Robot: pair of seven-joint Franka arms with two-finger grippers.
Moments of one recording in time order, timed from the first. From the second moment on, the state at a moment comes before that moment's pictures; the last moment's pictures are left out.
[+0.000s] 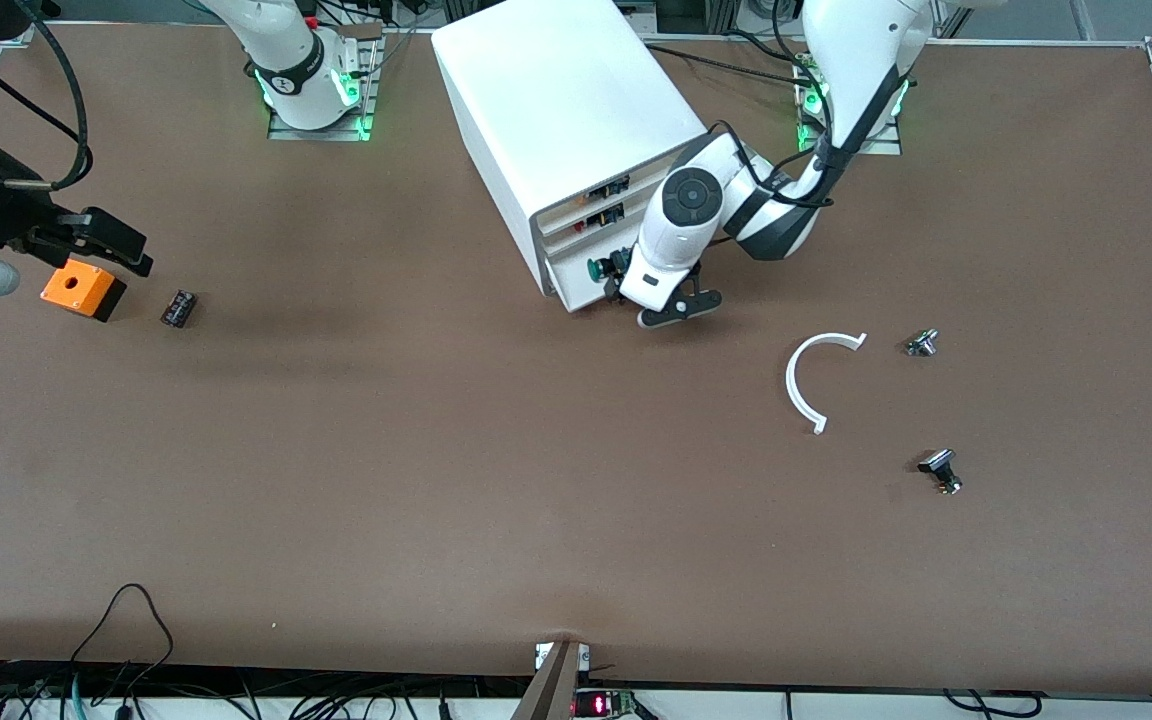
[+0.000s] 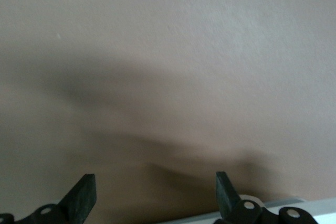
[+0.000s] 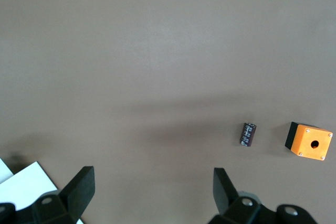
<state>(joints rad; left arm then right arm) -0.40 0.47 -0.35 -2.04 0.02 2.46 -1.08 0.02 0.05 0.04 -1.57 0.01 1.61 0.17</state>
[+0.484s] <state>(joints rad) -0.40 0.47 -0.42 -2.05 0.00 2.43 -1.12 0.02 0.04 0.07 -1.58 -0.03 1.61 0.17</state>
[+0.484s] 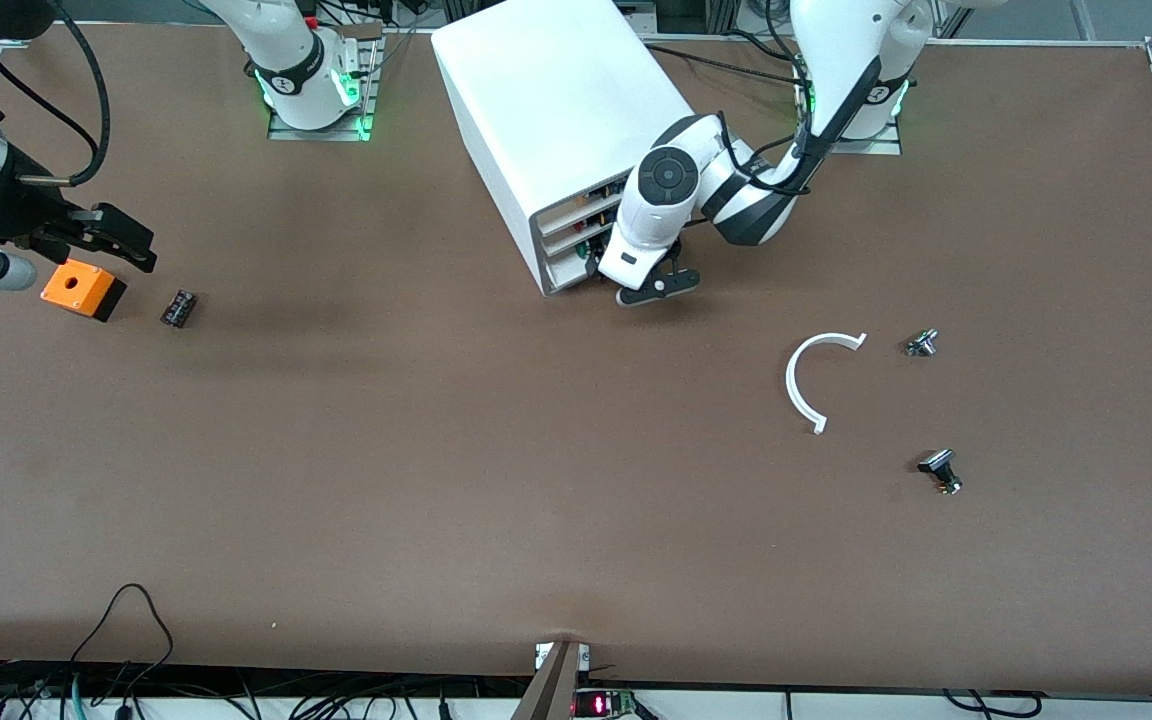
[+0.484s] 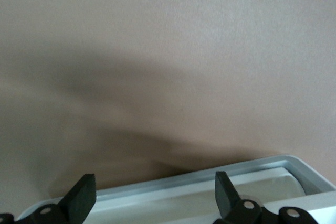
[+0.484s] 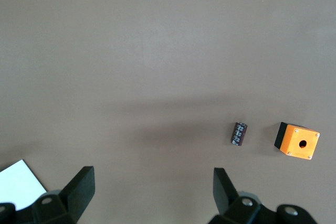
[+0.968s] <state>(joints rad) -0.40 0.47 -0.44 -2.05 -0.03 2.43 -1.13 0.02 0.03 0.07 -1.58 -0.02 1.61 0.17</state>
